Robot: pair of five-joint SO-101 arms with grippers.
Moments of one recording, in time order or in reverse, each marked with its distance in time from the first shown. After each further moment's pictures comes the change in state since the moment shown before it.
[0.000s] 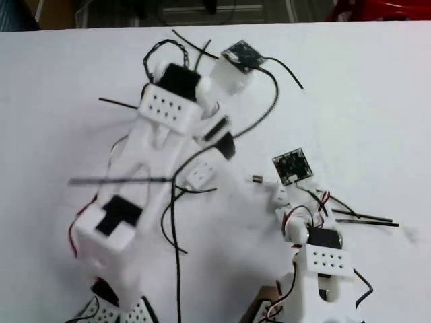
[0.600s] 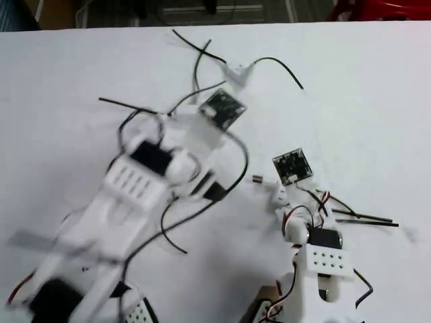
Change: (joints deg) left arm 1.8 -45.0 66.3 -32.7 6.2; right arm 0.0 -0.3 0.0 1.0 0.0
